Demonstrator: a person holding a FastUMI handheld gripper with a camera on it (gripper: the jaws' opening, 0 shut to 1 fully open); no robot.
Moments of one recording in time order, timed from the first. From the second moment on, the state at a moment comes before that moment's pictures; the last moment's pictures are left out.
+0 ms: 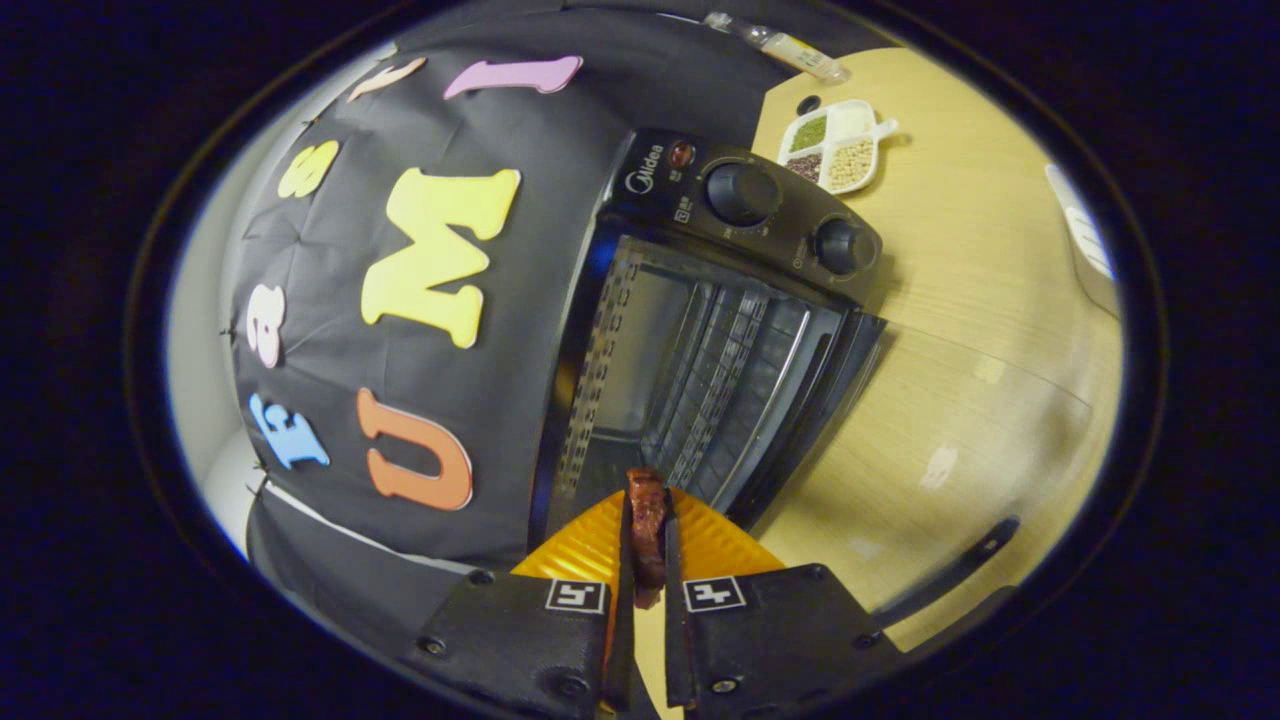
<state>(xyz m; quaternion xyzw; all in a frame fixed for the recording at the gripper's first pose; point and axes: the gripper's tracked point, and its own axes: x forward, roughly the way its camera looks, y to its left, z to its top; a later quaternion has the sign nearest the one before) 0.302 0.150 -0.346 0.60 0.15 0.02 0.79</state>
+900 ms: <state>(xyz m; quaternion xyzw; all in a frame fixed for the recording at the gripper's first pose) 0.370 0.153 -0.385 0.49 0.17 -0.05 0.85</state>
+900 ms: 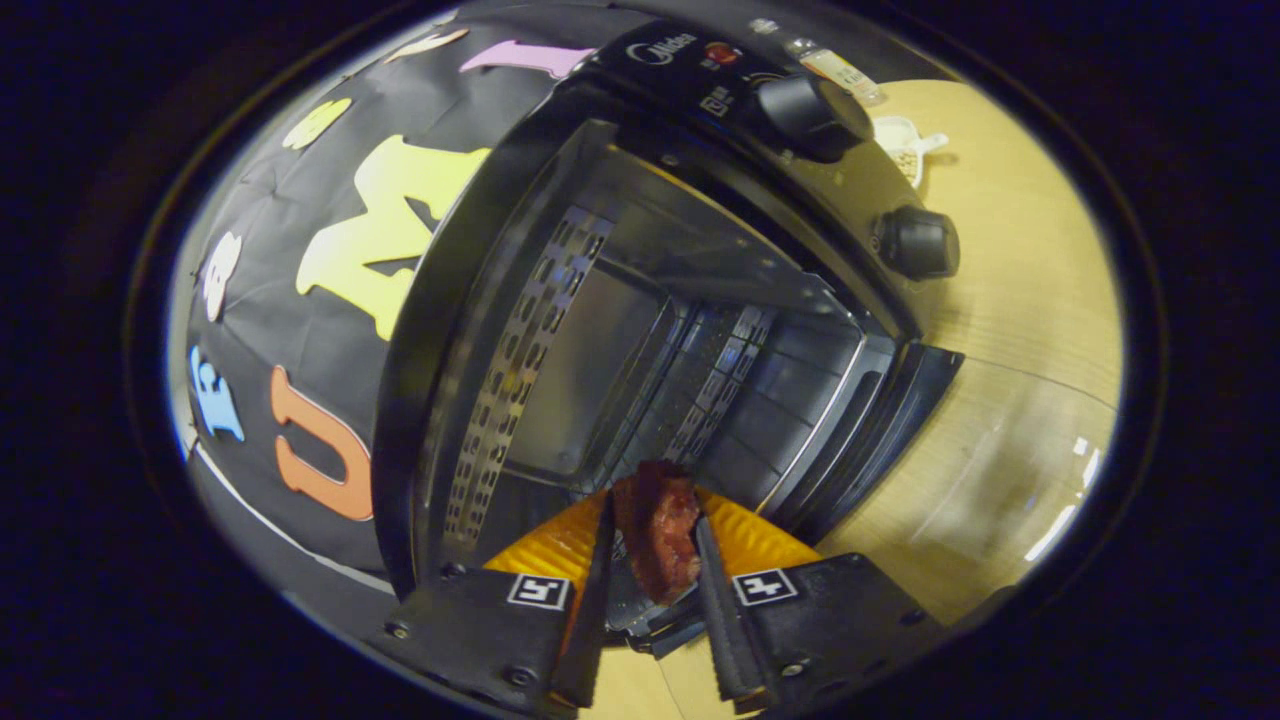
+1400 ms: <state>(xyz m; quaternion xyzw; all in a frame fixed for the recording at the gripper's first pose) 0.316 0.142 -0.370 0.28 0.23 -0.04 0.93</state>
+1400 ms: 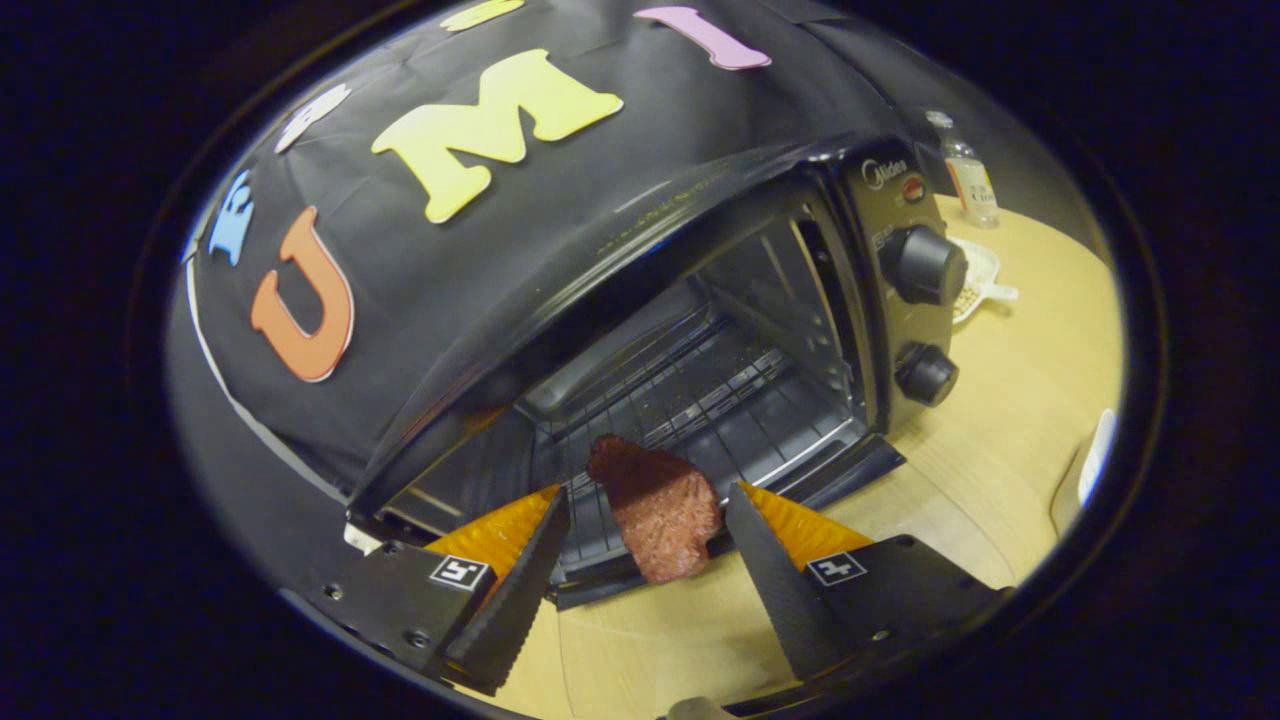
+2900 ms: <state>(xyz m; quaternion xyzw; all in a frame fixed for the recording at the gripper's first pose) 0.088 0.130 -0.451 0.03 0.34 0.01 0.94</state>
